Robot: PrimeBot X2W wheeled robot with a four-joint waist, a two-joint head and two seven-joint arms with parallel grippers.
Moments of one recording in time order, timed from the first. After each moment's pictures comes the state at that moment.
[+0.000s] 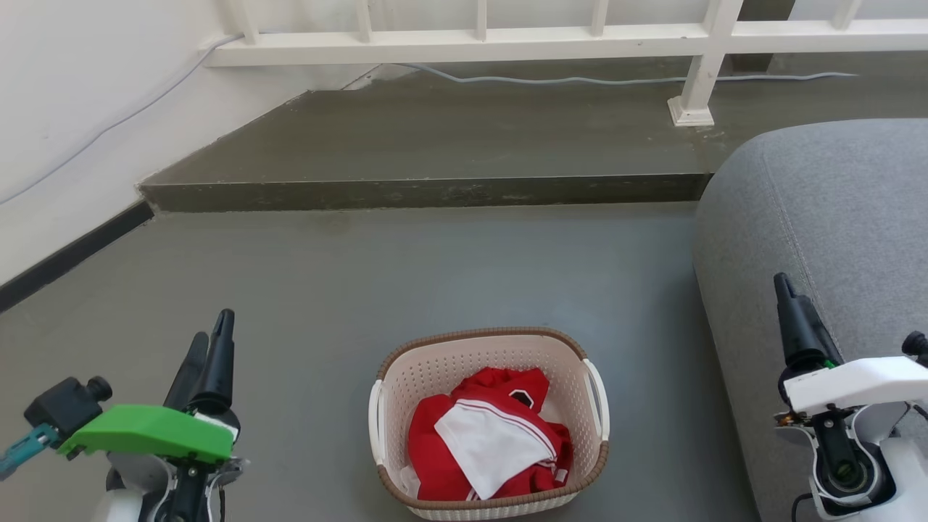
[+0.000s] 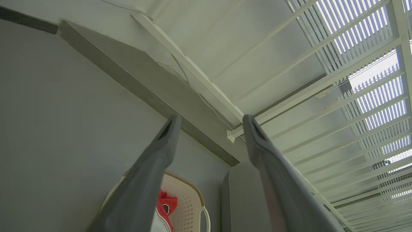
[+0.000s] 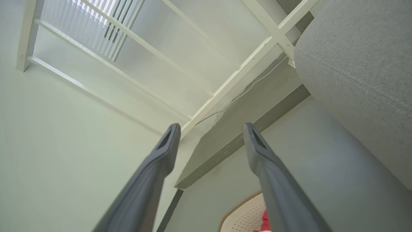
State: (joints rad) left arm -0.08 0.15 -0.13 0.20 -1.14 -0.11 -0.07; right arm -0.03 -0.13 0.01 0.21 0.98 0.08 -0.06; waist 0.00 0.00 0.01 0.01
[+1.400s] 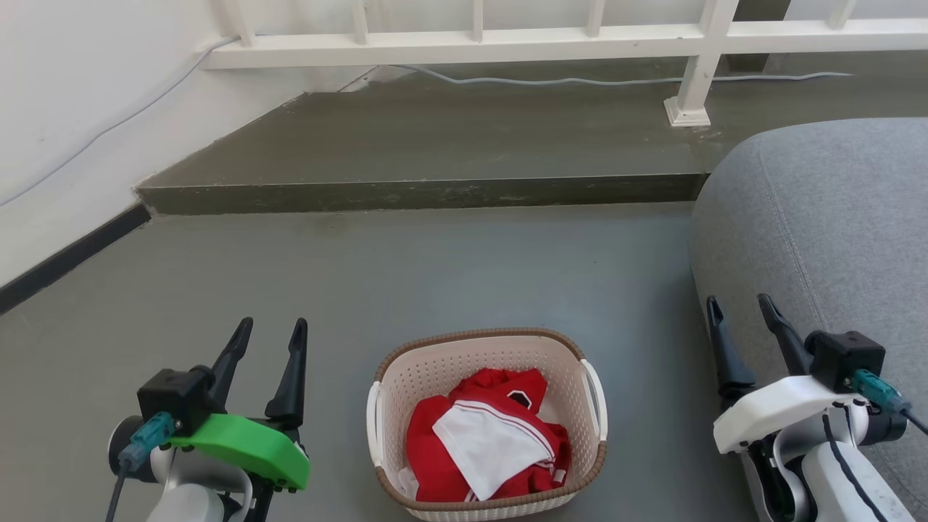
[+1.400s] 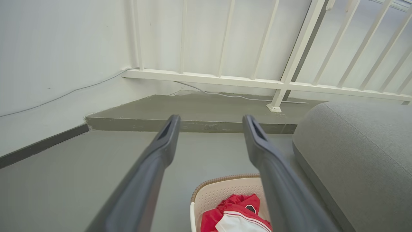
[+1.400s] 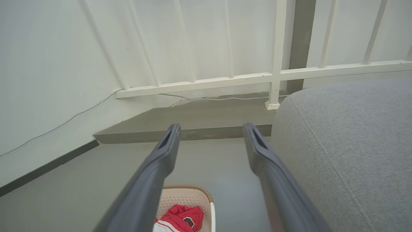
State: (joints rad) left arm -0.10 0.19 -0.35 0.17 -0.53 -0.01 -0.21; right arm -0.03 -0.16 0.19 0.24 0.33 -0.03 -0.20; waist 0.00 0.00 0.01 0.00
